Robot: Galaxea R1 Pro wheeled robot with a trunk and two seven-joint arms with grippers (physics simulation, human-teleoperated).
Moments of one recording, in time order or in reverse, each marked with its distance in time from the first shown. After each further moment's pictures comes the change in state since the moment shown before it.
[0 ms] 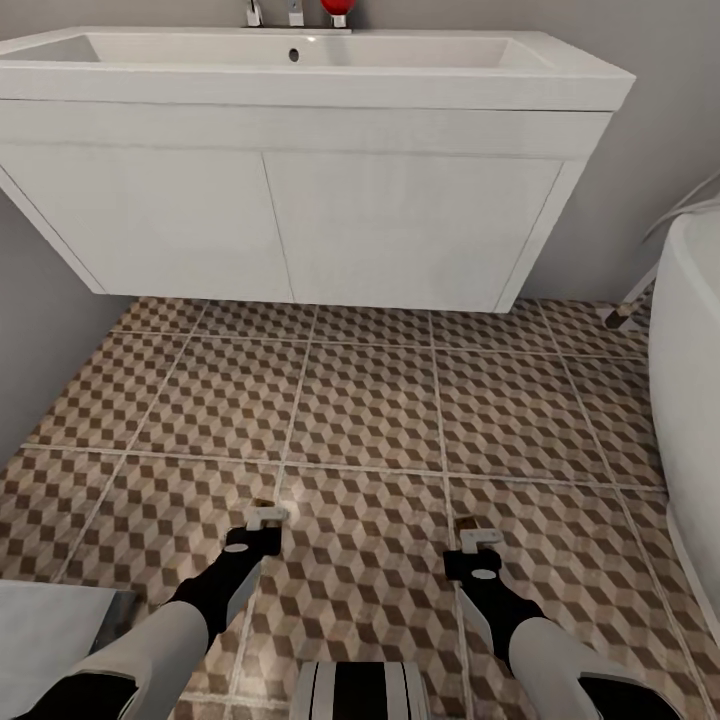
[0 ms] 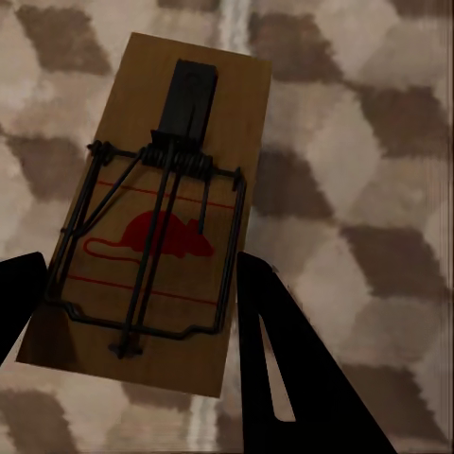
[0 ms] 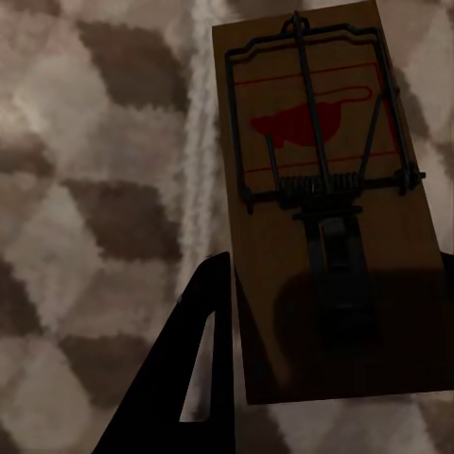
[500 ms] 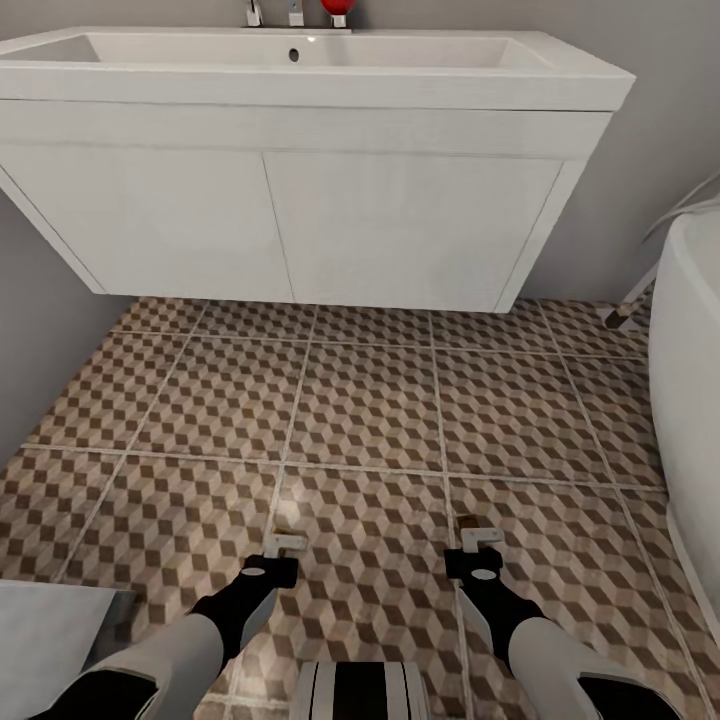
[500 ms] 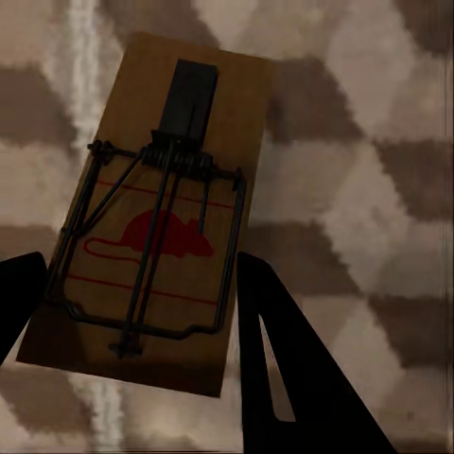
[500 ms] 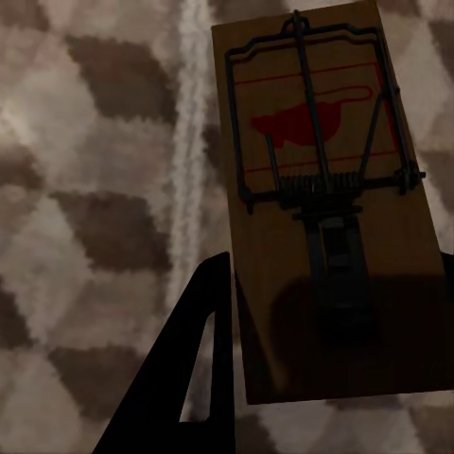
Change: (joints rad) left arm 0.000 -0.051 -0.046 0.146 -0.012 -0.012 -0.030; right arm 0.000 0.001 0.000 0.000 0.000 -0.016 -0.022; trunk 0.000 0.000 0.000
